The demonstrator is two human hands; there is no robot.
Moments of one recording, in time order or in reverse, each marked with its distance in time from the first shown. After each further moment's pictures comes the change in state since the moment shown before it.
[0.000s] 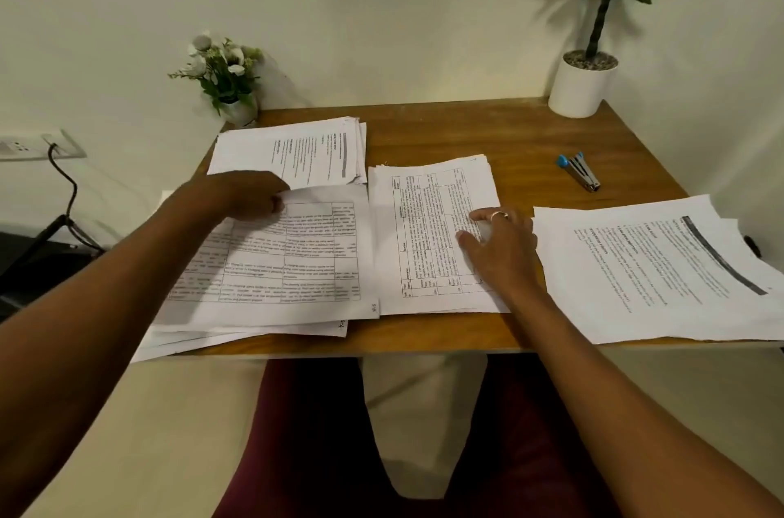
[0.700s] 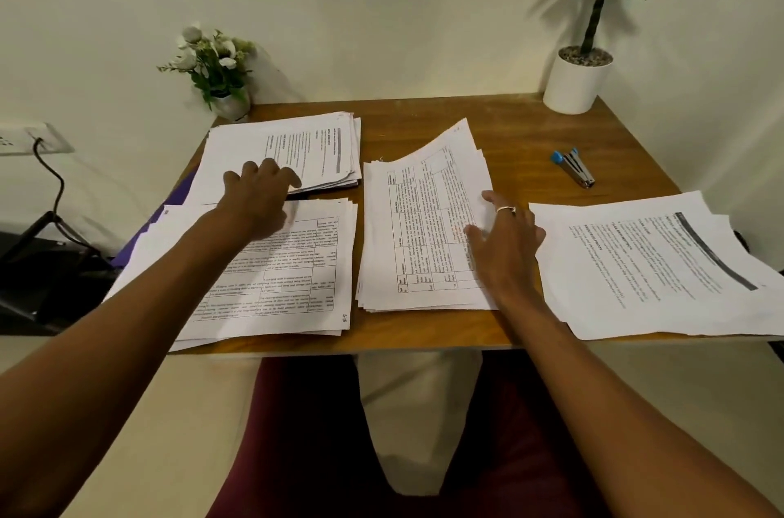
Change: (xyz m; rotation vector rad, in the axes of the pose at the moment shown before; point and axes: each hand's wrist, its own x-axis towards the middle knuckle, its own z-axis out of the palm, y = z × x) left_hand 0.006 0.026 0.036 -0.022 0.231 -0.109; right_hand -0.001 0.001 0.004 0.029 0.154 -0.002
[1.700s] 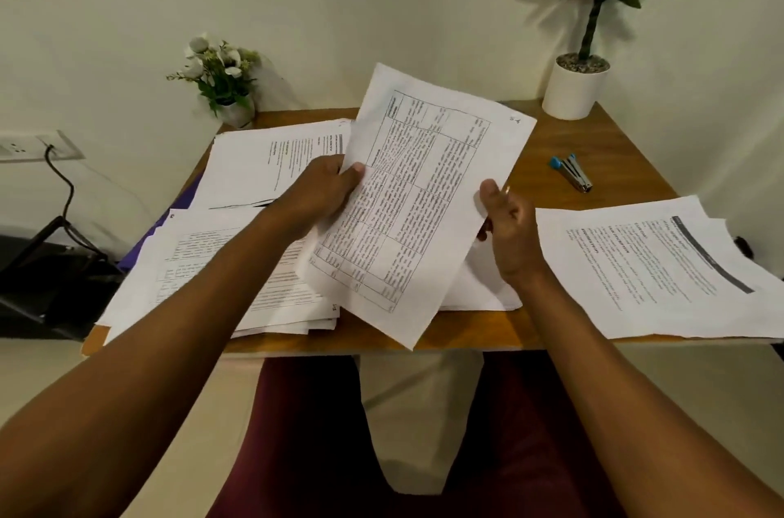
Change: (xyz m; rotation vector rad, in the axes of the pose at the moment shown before) left_hand -0.006 0.081 -0.037 -1.106 -0.043 -0.069; right_hand 0.000 -0.029 -0.048 0.904 -0.243 -0.102
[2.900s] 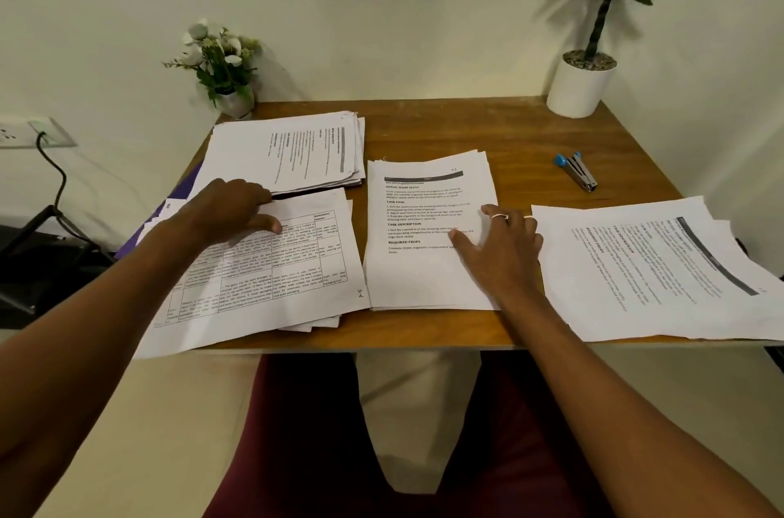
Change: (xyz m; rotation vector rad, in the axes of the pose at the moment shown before) left_hand 0.022 -0.128 -0.104 1.003 -0.141 0.171; right_hand -0.002 0.065 -0.001 -1.138 0.116 0.119
